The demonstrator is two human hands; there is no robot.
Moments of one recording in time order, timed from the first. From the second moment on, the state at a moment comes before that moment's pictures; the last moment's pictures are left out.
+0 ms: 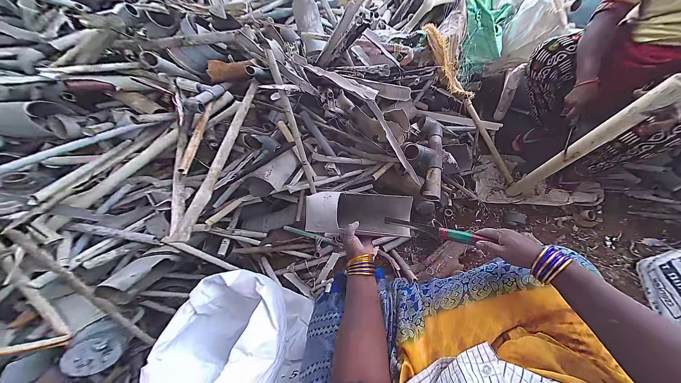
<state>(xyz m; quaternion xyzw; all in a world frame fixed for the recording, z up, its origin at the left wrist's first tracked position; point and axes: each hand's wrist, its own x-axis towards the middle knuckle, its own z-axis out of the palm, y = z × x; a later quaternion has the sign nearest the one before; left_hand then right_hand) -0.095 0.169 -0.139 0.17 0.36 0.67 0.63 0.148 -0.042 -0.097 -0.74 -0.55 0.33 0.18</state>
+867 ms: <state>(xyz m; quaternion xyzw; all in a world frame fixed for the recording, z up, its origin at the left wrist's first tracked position) -0.044 0.180 -0.186 0.38 0.31 0.61 0.62 0.082 -0.013 -0.119 -0.64 -0.14 0.51 0.56</state>
